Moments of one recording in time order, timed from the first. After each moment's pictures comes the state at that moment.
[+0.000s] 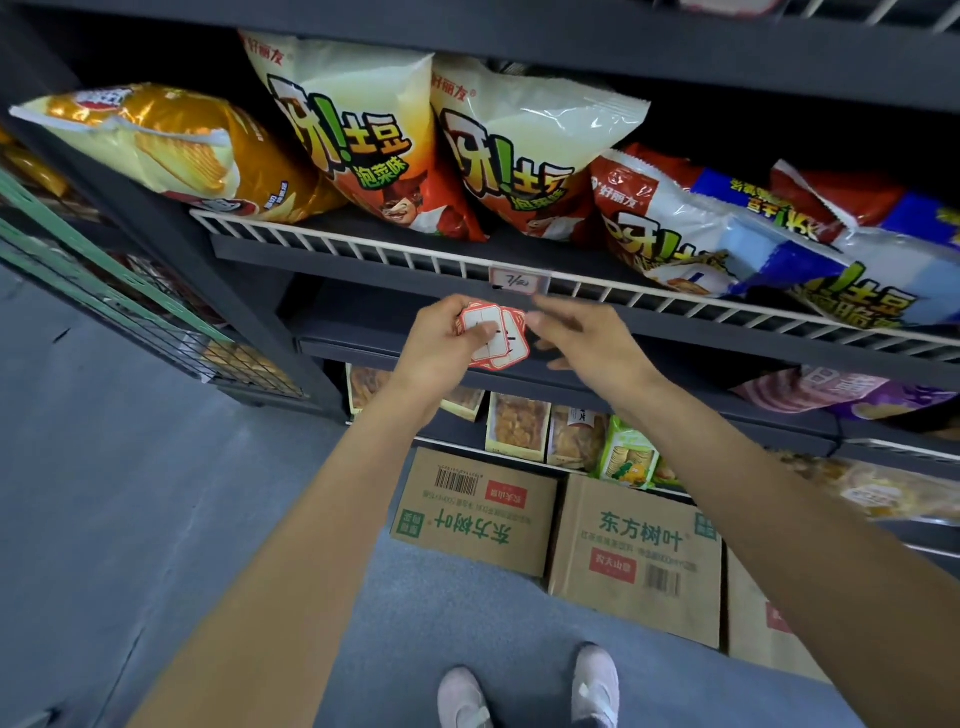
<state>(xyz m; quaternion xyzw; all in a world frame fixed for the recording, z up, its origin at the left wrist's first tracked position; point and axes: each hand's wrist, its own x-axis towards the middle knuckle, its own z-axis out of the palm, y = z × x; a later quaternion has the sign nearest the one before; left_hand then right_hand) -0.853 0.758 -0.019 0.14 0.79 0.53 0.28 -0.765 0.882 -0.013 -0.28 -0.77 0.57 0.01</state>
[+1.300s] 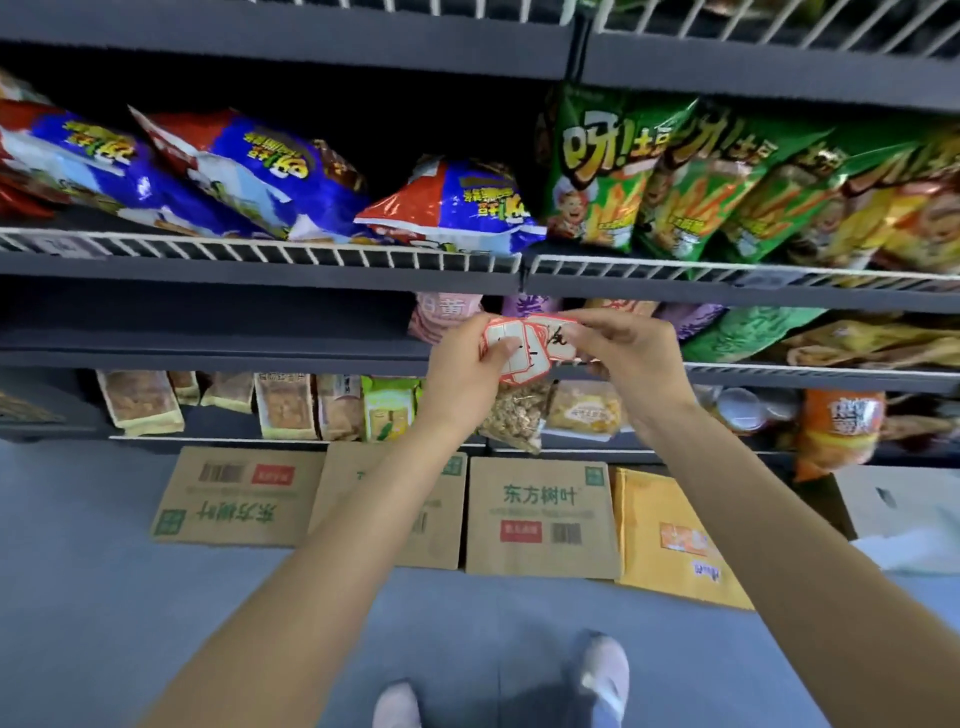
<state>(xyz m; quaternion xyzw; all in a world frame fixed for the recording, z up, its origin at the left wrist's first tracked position) -0.456 1.051 0.005 0.34 0.80 0.45 0.22 -0.345 1.154 0.023 -0.40 -0.66 0.59 0.23</state>
